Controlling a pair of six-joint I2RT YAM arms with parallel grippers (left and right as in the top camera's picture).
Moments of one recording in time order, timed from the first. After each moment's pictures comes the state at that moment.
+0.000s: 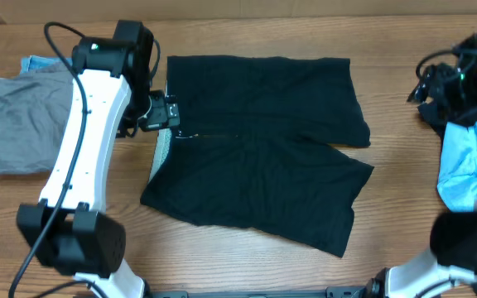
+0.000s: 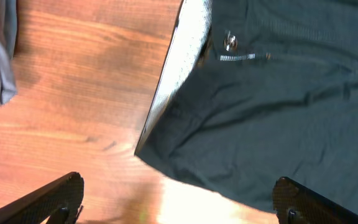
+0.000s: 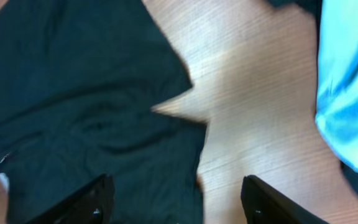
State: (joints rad) left arm -0.13 1.82 1.84 -1.53 -0.04 -0.33; right arm -0.29 1.79 2.01 -1.63 -0.20 0.18
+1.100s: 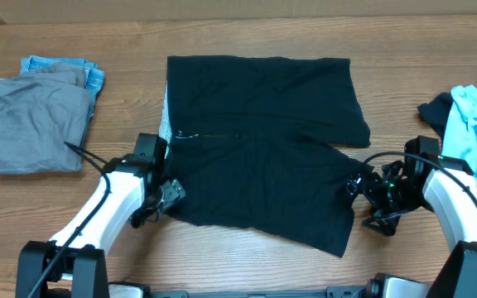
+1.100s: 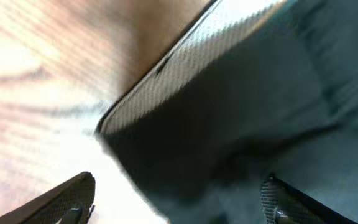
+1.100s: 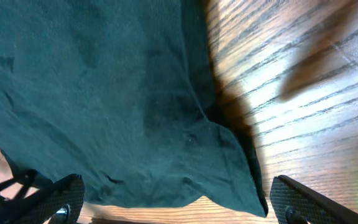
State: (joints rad) left arm -0.15 1.49 0.76 -0.79 -0.05 -0.76; right arm -0.23 1.45 0.79 -1.04 -0.49 0.43
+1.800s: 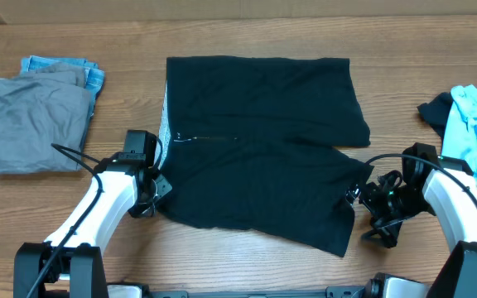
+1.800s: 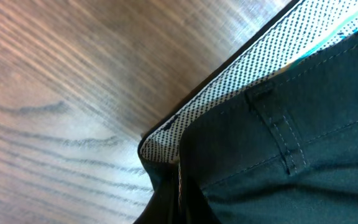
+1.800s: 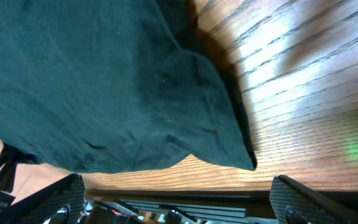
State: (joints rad) left arm -0.08 1.49 0.76 -0.75 -0.06 -0.76; right arm -0.23 1.45 0.77 -1.19 -0.50 0.37
